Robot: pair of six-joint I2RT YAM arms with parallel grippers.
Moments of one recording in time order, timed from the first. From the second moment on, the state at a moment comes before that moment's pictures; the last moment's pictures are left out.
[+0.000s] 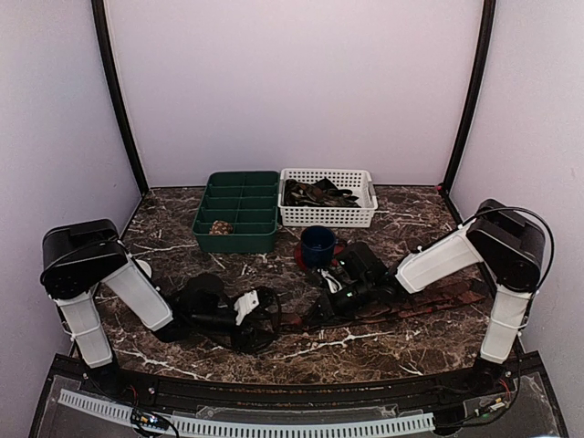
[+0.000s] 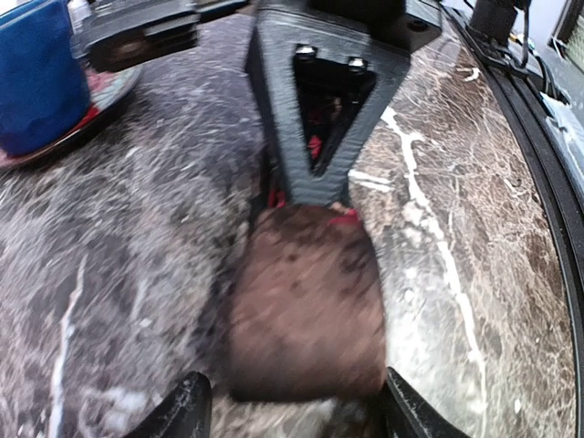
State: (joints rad) left arm -0.91 1.81 0.43 0.84 0.38 0.16; right arm 0.87 1.86 0.83 0.15 -0.61 0.69
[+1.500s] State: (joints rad) left arm -0.97 1.98 0.63 0.87 0.37 0.15; right arm 0.84 1.79 0.77 0.17 -0.62 0.68
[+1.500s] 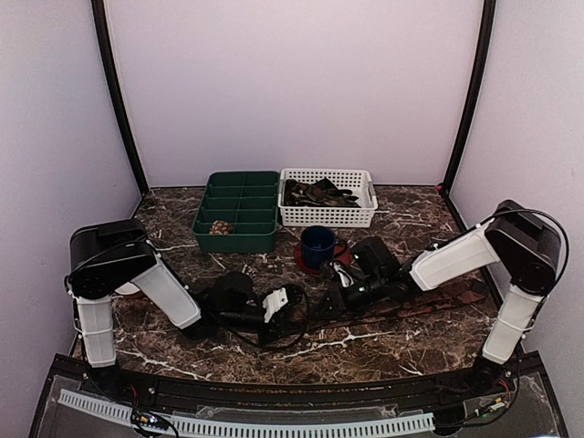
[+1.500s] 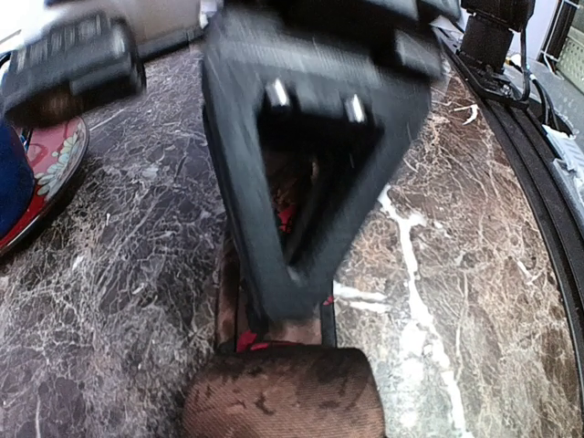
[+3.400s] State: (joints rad) left arm -1.02 2.07 0.72 0.91 0.31 0.10; right arm 0.79 1.81 0.71 0.27 -0.66 0.70
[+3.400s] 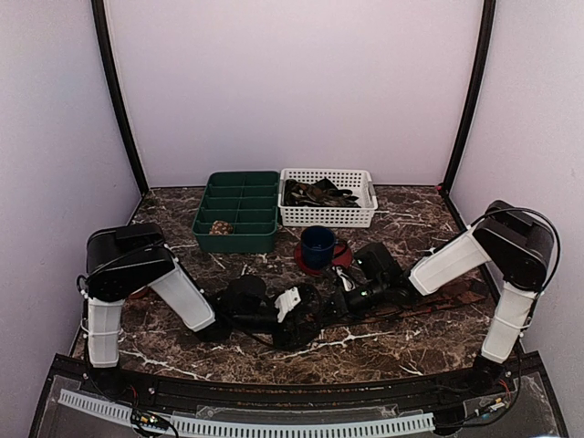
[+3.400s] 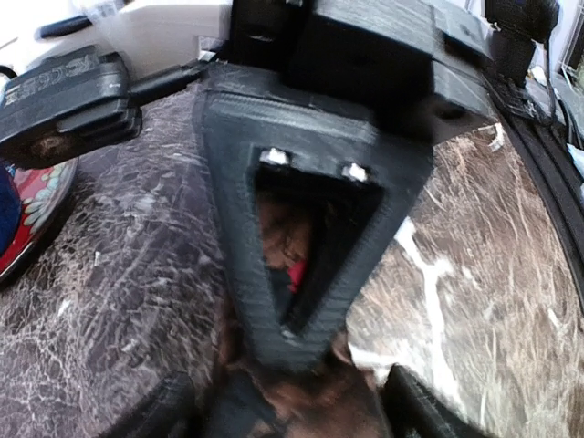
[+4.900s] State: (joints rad) left arm -1.03 2.08 0.62 1.20 0.36 -0.02; right arm 0.84 1.87 0.71 0.38 -0.67 0.73
